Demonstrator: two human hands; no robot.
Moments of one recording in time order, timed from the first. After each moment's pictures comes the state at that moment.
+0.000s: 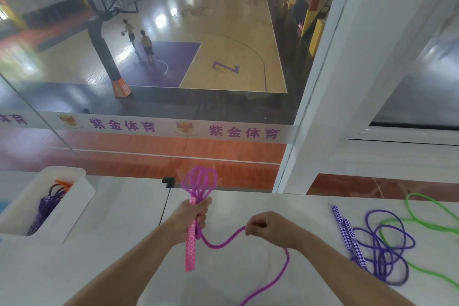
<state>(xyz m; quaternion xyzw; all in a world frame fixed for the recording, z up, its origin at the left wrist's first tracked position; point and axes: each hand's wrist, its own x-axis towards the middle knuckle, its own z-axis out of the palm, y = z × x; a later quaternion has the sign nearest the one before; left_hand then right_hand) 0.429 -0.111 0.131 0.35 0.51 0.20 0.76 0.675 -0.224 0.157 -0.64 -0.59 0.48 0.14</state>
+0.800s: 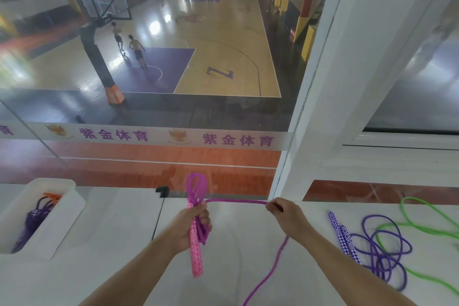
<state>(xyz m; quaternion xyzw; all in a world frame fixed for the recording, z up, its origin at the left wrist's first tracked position) 0.449 -0.103 0.128 0.18 0.45 0.27 0.83 0.724 -0.205 0.134 -0.77 -0.48 0.31 0.27</state>
